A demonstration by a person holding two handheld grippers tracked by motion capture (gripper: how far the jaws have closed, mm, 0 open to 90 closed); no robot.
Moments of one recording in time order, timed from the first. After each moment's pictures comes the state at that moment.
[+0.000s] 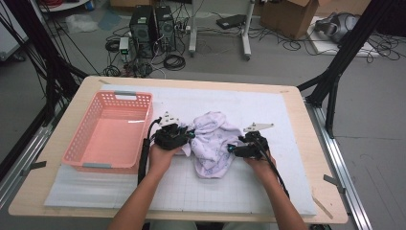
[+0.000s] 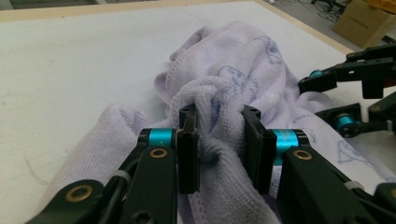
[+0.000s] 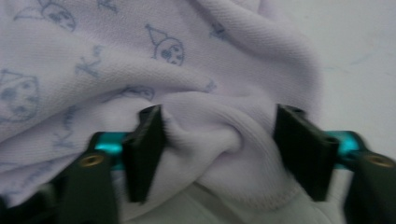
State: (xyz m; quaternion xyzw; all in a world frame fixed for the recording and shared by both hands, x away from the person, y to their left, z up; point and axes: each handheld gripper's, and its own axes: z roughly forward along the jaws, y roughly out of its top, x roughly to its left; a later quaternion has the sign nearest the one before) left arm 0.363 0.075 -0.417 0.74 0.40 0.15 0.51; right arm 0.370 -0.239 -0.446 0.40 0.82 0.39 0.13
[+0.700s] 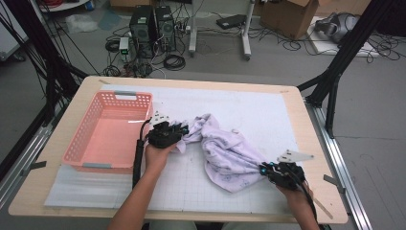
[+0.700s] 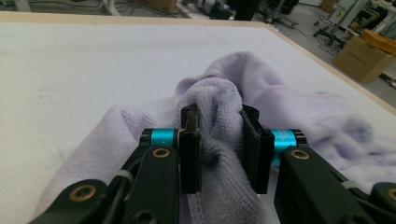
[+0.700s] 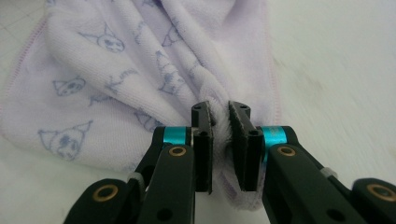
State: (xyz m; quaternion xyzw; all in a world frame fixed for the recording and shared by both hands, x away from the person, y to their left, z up) left arm 0.369 0.092 -0.425 0.70 0.44 0.14 0.55; right arm 0.265 -0.321 -0.435 0.41 0.81 0.39 0.16
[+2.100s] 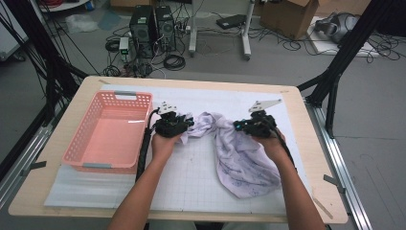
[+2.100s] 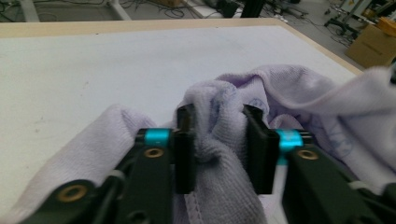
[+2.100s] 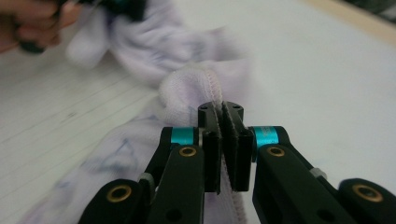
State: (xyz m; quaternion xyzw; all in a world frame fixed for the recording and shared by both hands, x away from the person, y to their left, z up) left arm 0.405 0.074 -0.421 0.71 0.44 0.16 0.53; right arm 0.403 -0.255 -0.378 0.31 0.84 0.42 0.13
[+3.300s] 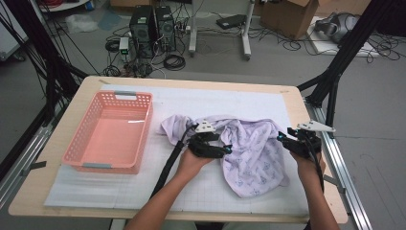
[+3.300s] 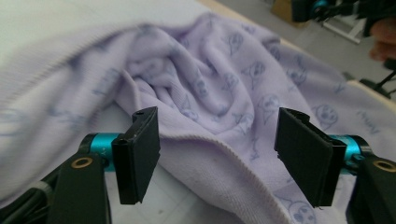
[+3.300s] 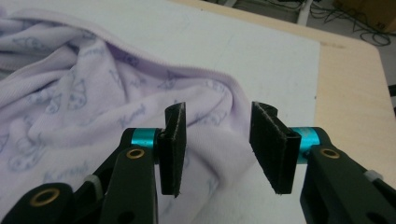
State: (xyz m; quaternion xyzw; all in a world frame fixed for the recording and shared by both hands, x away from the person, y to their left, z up) left arm 0.356 -0.030 -0.431 0.79 0.33 0.06 0.52; right arm 0.333 -0.361 -0.393 0.49 0.73 0.38 0.29
